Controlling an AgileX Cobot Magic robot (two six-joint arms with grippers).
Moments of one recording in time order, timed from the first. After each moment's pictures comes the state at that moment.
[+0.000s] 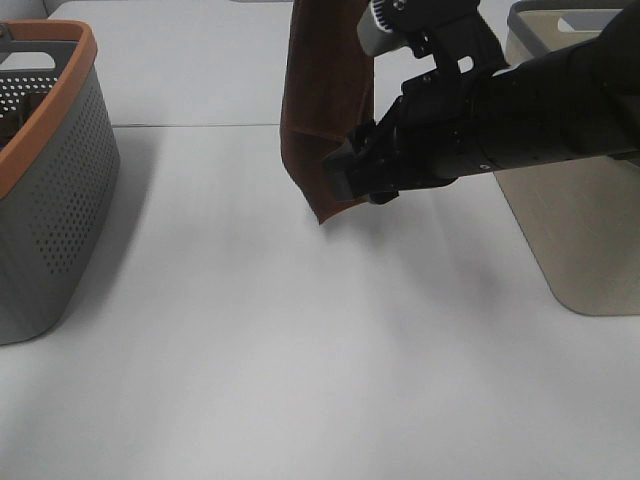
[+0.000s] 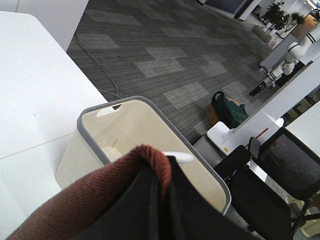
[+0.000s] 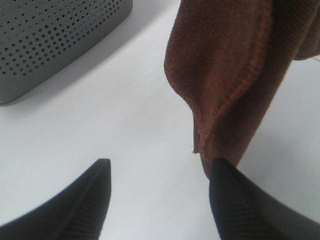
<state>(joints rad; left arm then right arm) -0.47 1.96 -2.35 -0.72 0.86 0.04 0.60 1.49 -0.82 0.90 0.05 -0.91</state>
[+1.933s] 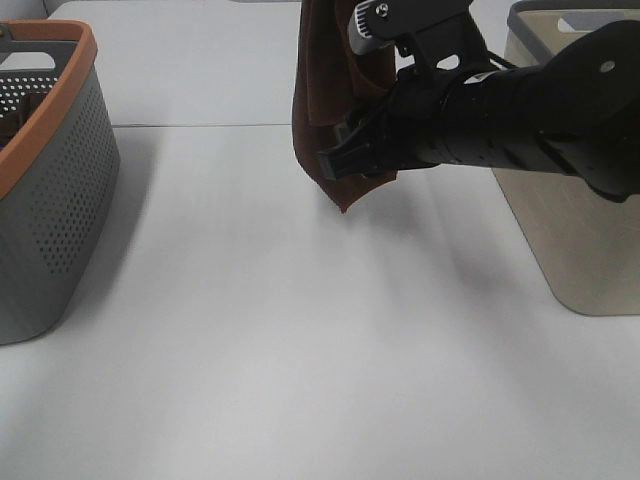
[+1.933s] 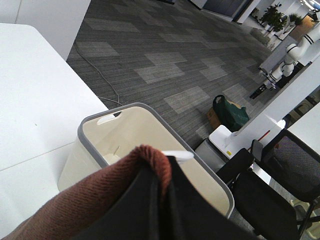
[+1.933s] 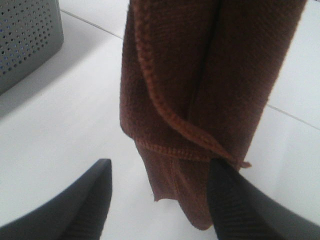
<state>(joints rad) -0.47 1.96 -2.35 -0.73 0.84 0.08 0.66 1.57 -0.82 0.88 -0.30 -0.89</state>
